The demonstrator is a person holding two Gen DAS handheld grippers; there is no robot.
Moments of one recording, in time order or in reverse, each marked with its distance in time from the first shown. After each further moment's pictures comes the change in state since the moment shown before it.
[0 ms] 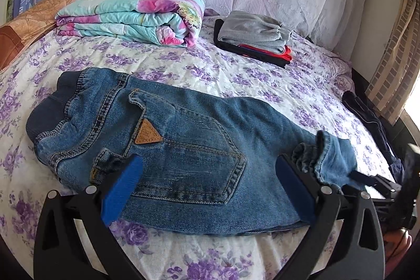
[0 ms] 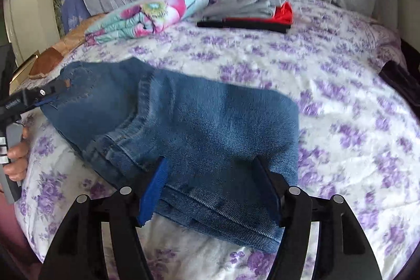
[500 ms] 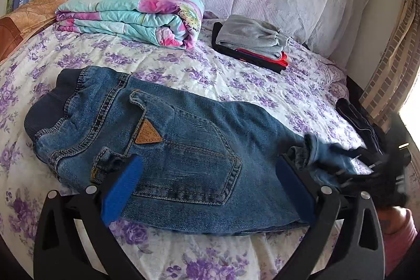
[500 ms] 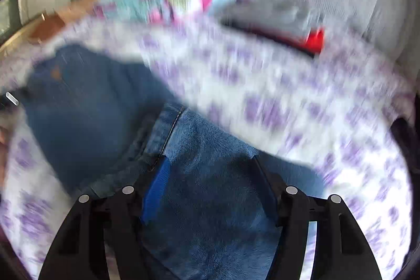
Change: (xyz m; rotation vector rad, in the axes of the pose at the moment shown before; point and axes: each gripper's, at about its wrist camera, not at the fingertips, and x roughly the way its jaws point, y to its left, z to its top) left arm -0.004 0.004 0.001 -0.031 -0.007 -0.036; right arm 0.054 0.034 0.043 -0.202 0.121 -0.045
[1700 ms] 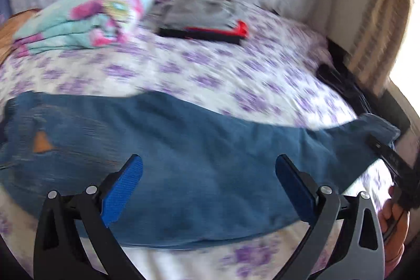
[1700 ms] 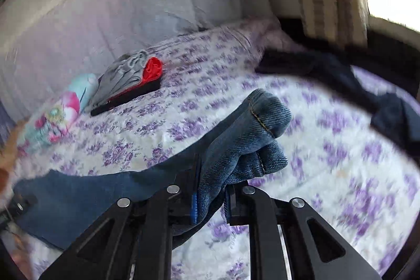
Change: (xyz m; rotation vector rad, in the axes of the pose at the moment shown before) left arm 0.021 -0.095 0.008 0.131 0.098 -0.015; right arm -0.132 -0.099 -0.109 0.606 -0.339 -0.391
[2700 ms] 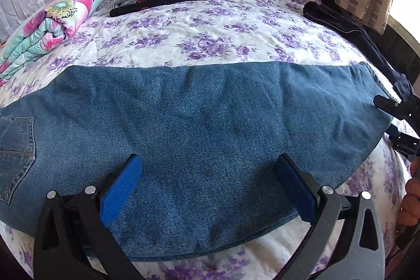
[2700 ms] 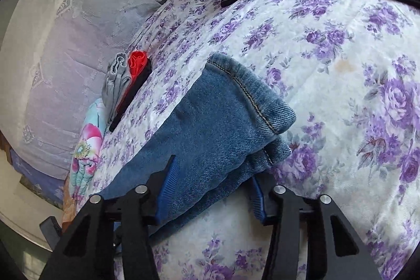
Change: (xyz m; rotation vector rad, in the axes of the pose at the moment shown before) left arm 0.075 -0.098 -0.045 0.263 0.171 0.055; right arm 0.058 -0.111 -0.060 0.616 0.269 0.307
